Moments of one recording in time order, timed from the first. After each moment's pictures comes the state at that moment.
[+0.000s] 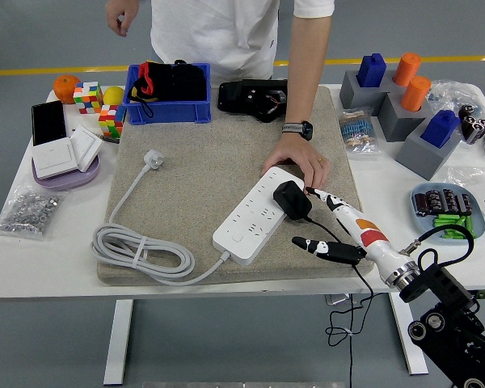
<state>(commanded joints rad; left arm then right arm) -0.15 0.05 -1.37 -0.18 1.66 -0.14 0.34 0.16 -0.20 0.94 1.26 -1.79 -0.23 0.23</state>
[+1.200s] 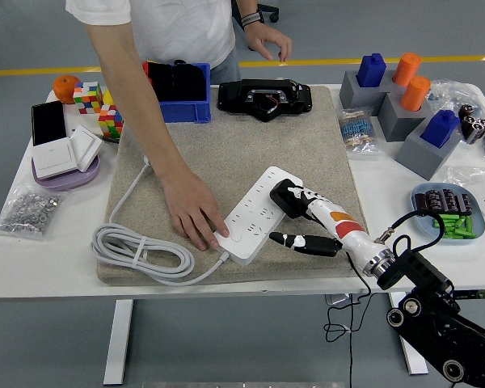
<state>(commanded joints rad) -0.15 0.05 -1.36 -0.18 1.66 -0.14 0.34 0.28 -0.17 0.83 1.19 -1.78 -0.23 0.21</state>
